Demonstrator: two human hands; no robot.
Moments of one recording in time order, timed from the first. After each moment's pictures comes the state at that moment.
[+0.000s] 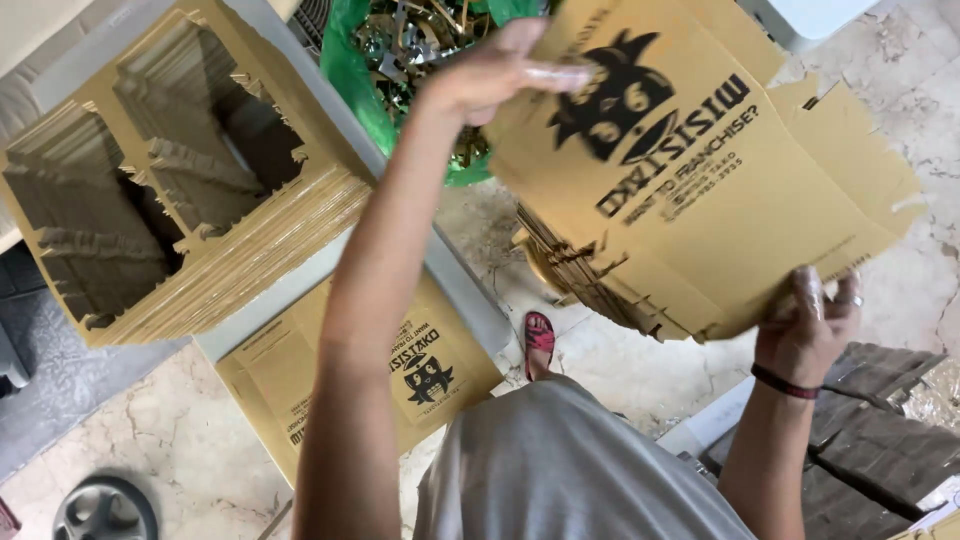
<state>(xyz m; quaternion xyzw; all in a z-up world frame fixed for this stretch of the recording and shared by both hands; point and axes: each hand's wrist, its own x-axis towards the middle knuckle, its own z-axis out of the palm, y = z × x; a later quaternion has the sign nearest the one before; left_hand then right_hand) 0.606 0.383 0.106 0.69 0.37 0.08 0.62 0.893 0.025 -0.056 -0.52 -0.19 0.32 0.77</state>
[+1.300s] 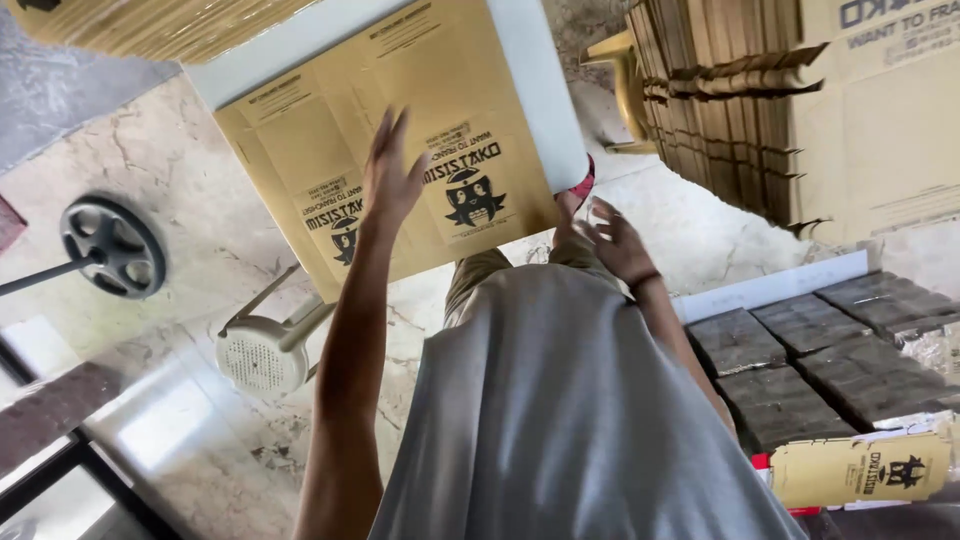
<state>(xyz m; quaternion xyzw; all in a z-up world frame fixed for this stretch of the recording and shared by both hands) 0.271 0.074 -0.198 0.67 0.66 0.16 0.30 0.654 -0.012 -0.211 -0.65 -0.38 0.64 0.17</state>
